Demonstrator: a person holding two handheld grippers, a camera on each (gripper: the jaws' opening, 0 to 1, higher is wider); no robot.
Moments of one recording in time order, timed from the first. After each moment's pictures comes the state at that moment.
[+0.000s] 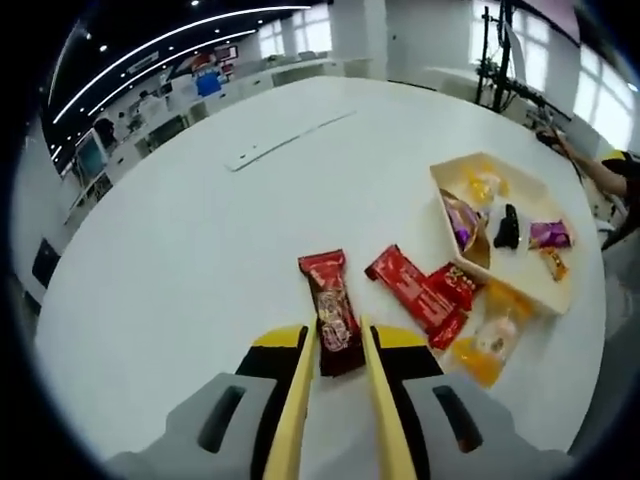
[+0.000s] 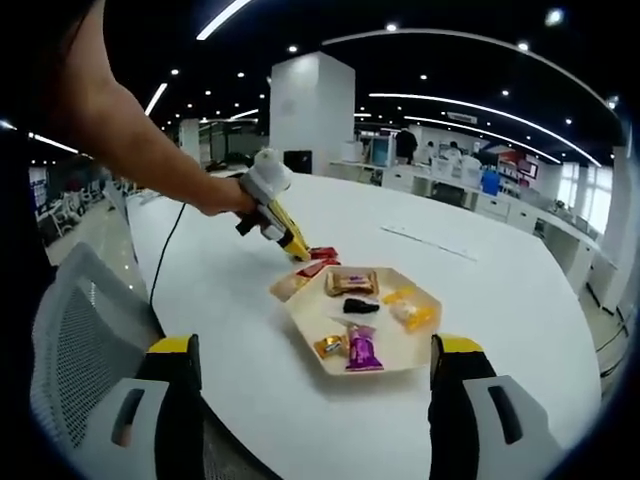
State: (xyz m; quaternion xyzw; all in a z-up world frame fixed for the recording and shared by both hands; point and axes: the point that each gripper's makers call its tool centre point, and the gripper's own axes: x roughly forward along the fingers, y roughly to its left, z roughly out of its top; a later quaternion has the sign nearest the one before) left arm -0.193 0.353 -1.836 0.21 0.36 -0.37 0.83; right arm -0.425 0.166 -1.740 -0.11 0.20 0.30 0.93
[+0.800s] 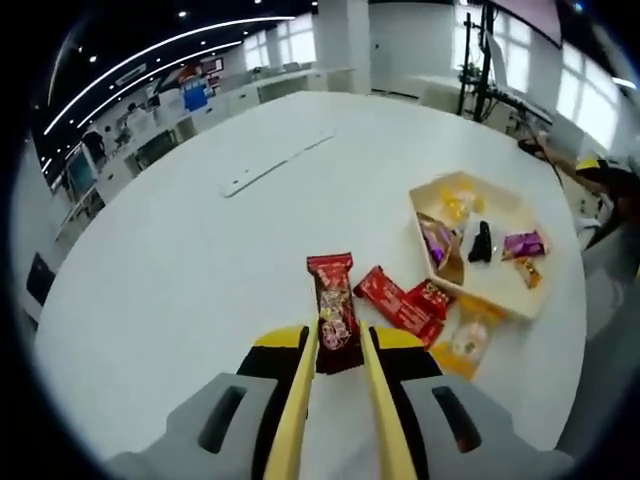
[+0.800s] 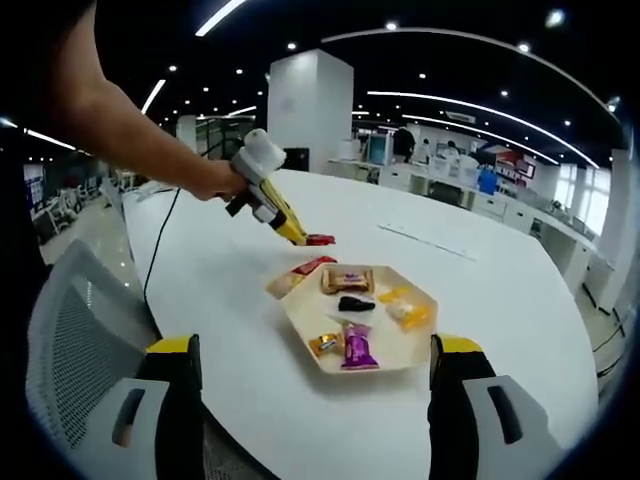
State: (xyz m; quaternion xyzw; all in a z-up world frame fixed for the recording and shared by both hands) left arm -0.199 0.346 -1.796 0.20 0.33 -0.41 0.83; right arm -0.423 0.161 -1.740 -0.11 0.20 0.29 0.93
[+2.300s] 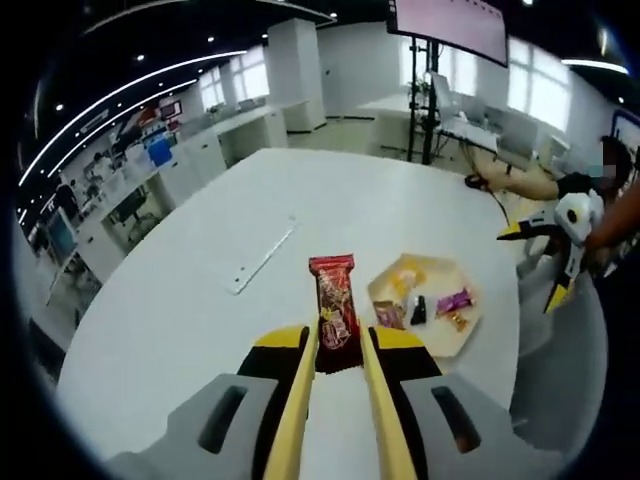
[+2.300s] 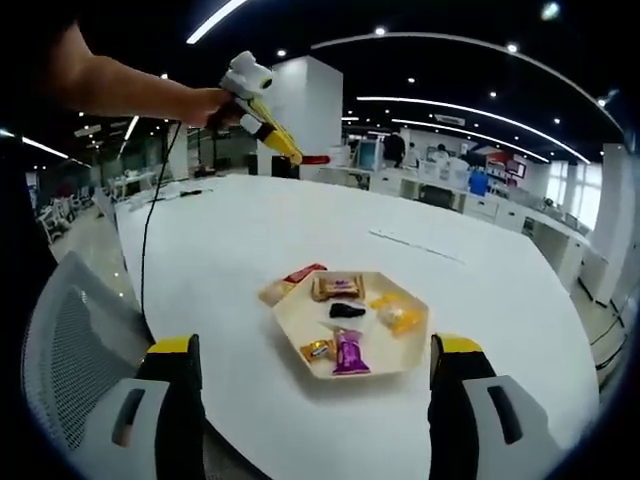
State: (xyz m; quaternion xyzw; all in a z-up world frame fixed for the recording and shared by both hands) left arm -0.205 0.333 -1.617 0.22 0.26 -0.50 0.80; right arm -0.422 0.159 -1.733 -0.11 0.19 0.28 0.94
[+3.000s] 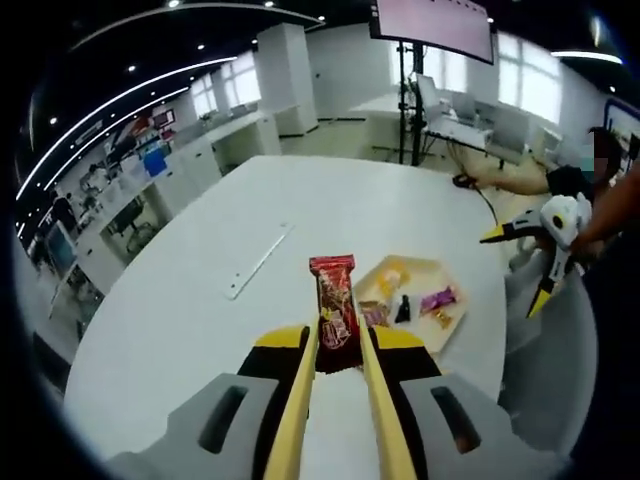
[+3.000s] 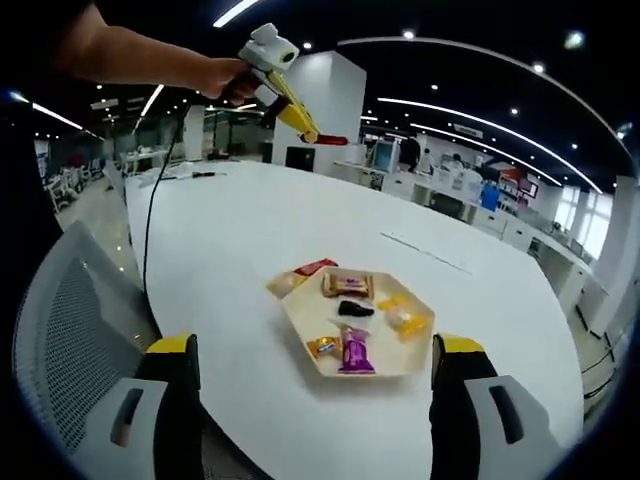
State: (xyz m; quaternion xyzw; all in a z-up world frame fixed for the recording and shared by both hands) left arm -0.238 0.326 -1.609 0.24 0.26 -0.51 0.79; right arm -0.426 0.165 -1.738 -0.15 0.19 0.29 0.93
